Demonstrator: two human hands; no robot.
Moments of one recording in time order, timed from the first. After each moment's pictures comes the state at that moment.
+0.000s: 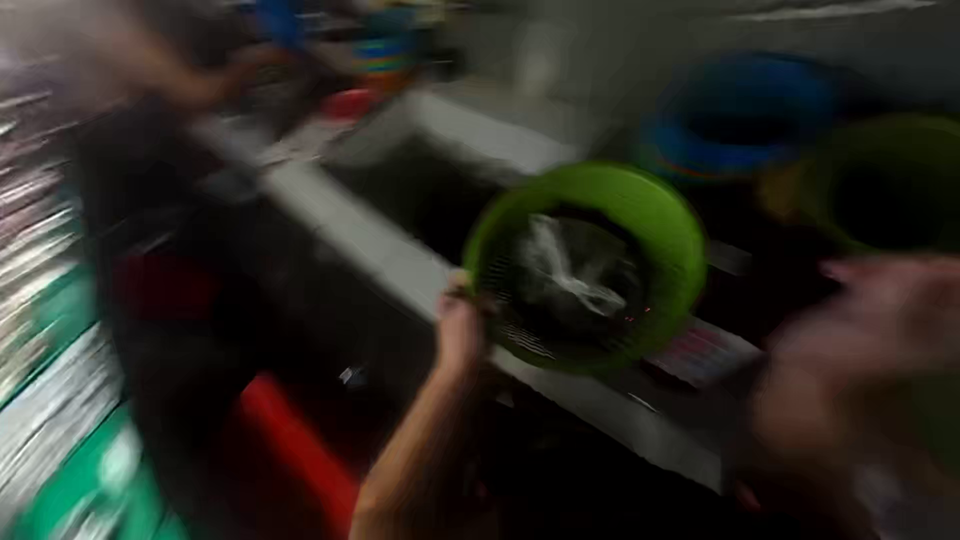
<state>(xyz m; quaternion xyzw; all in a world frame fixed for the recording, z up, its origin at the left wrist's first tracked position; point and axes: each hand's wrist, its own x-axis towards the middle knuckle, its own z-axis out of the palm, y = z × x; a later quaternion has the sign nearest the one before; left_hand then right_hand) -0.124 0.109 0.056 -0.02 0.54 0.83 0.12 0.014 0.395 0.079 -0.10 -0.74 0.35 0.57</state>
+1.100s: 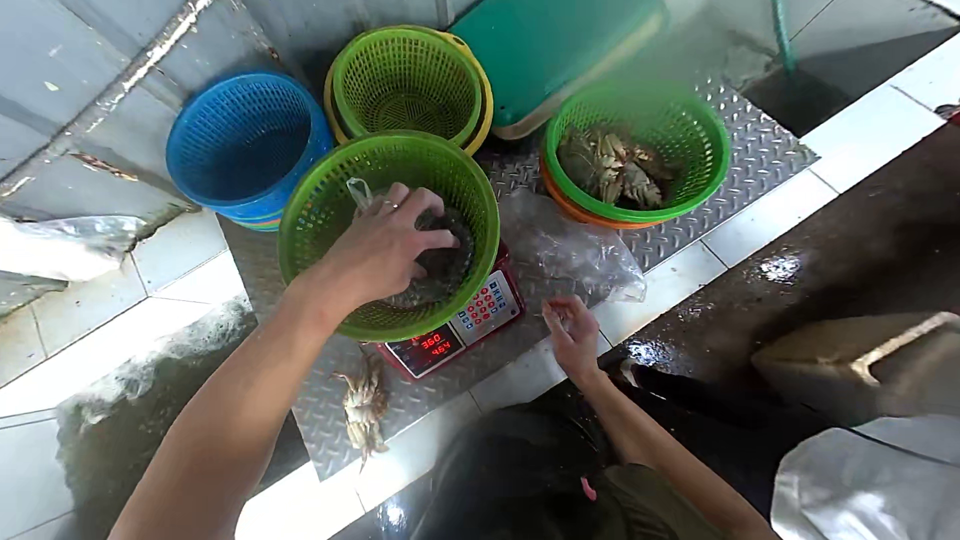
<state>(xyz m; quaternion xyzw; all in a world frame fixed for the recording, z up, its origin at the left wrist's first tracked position) -0.170 0.499 0.063 0.91 0.40 -0.05 0.06 0.143 0.375 -0.174 -0.56 -0.56 0.33 0.51</state>
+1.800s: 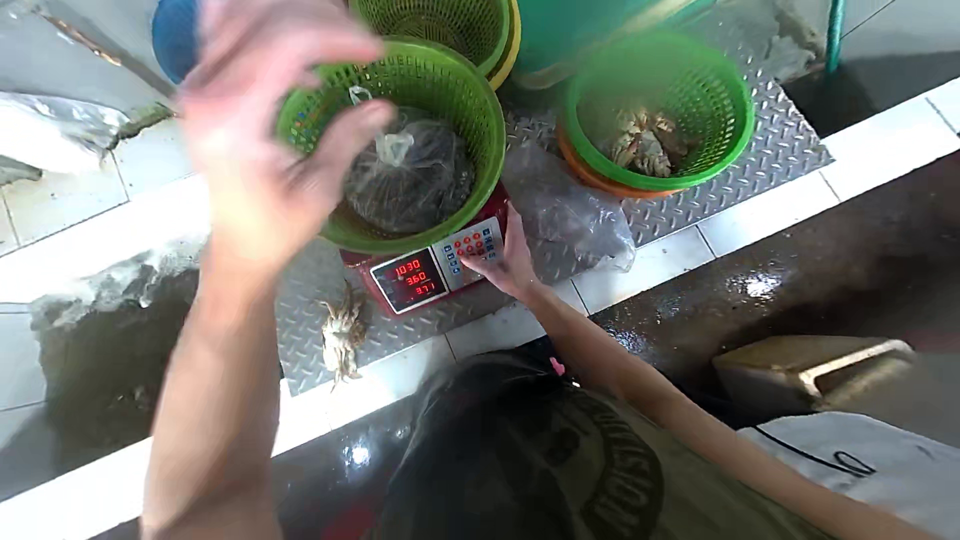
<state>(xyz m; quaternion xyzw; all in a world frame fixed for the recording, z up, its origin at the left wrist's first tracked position) -0.186 0.421 0.121 0.82 0.43 0.39 0.01 0.092 0.430 -0.174 -0.50 -0.68 0.37 0.39</state>
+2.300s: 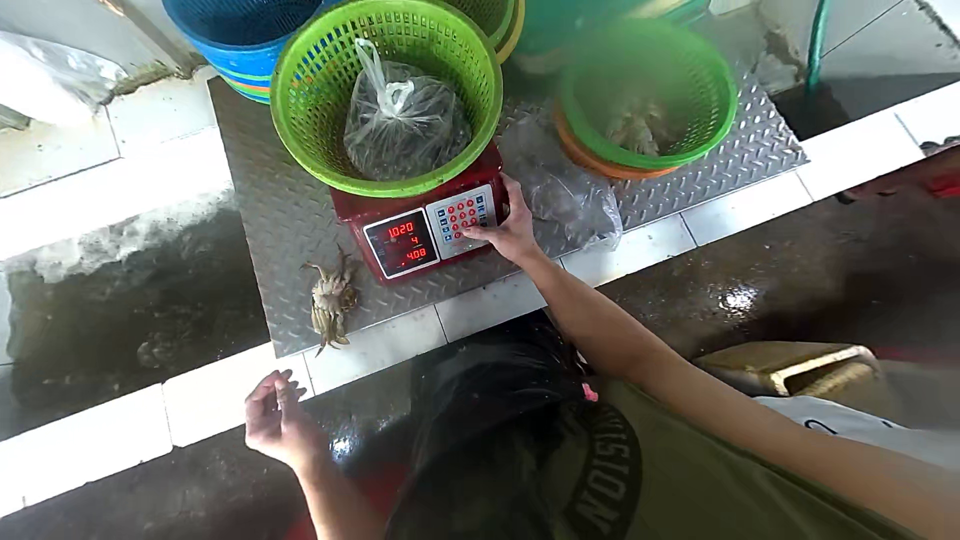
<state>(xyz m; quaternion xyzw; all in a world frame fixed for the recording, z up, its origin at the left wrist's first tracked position) -0.185 0.072 -0.131 0.25 0.74 0.62 0.06 0.103 0.442 -0.173 -0.44 -0.67 0.42 0.43</state>
